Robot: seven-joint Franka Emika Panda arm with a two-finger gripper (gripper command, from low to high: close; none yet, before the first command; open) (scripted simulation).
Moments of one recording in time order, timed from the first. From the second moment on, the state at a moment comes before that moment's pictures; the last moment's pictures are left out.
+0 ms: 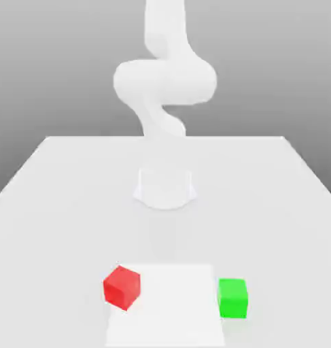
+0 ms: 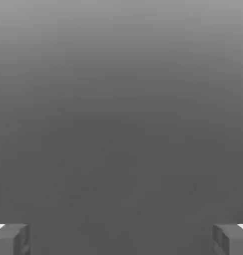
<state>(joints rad) -0.02 -0.71 0.00 -2.34 0.00 2.35 0.84</state>
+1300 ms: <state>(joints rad) -0.19 0.11 -0.01 -2.71 0.01 2.82 1.11</state>
